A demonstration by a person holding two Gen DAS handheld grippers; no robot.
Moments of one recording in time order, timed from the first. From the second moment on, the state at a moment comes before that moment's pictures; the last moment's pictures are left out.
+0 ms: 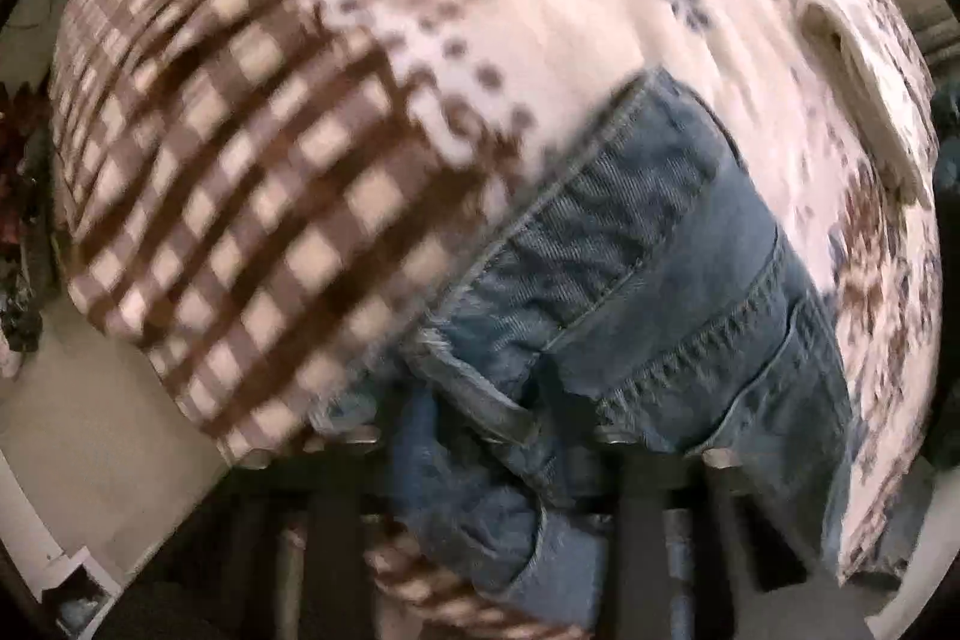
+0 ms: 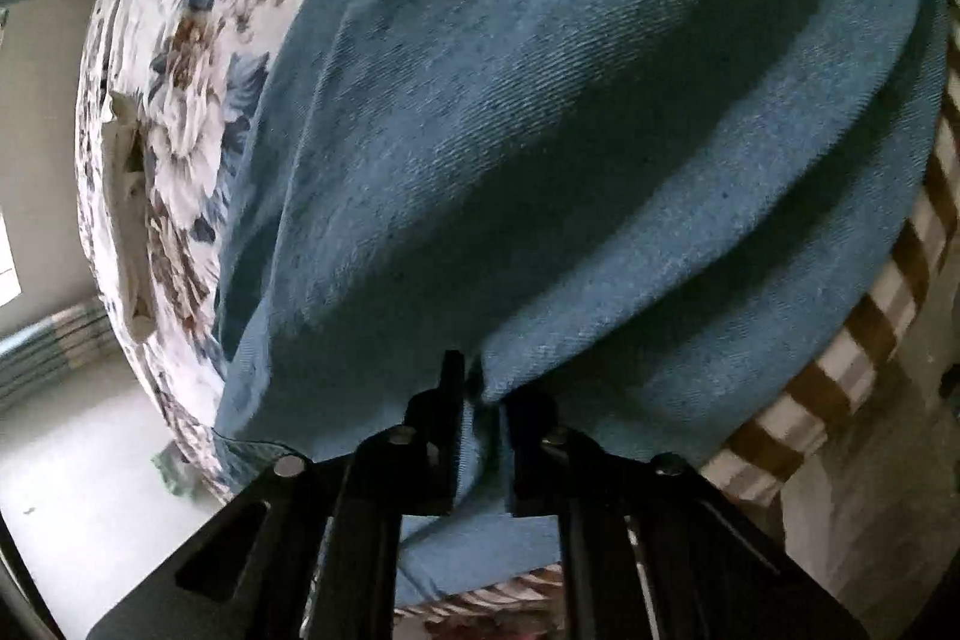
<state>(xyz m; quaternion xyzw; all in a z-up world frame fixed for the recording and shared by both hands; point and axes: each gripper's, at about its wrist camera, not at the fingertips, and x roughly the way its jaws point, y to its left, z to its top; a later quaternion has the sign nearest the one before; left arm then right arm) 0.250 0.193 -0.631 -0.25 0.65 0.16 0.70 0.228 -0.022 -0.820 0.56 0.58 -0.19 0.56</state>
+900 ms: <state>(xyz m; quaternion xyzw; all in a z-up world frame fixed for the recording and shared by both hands) 0.202 0.124 -0.584 -0.07 0.68 0.13 0.71 0.162 -0.123 -0.785 0.51 0.61 -0.18 0.58</state>
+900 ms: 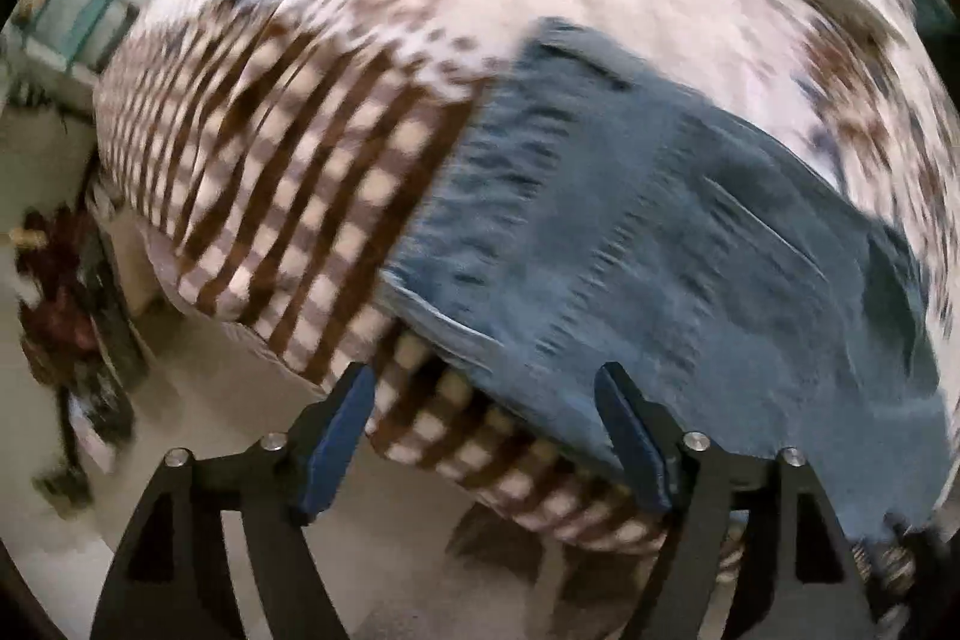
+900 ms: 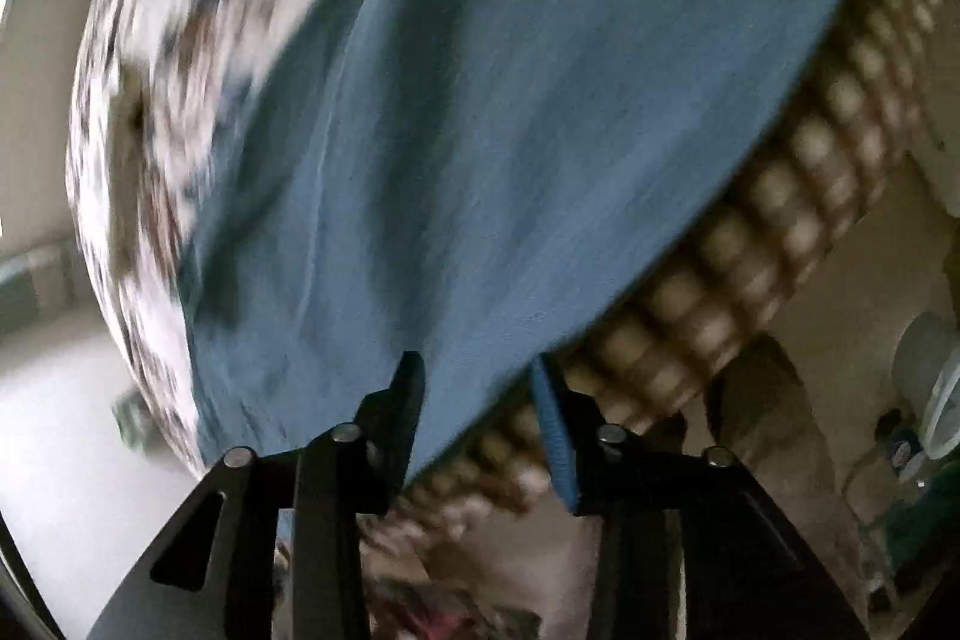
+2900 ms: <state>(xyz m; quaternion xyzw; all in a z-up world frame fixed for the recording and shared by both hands) 0.353 0.030 -0.652 -0.01 0.72 0.03 0.69 0.498 -0.098 -0.829 0.30 0.78 0.21 0.51</state>
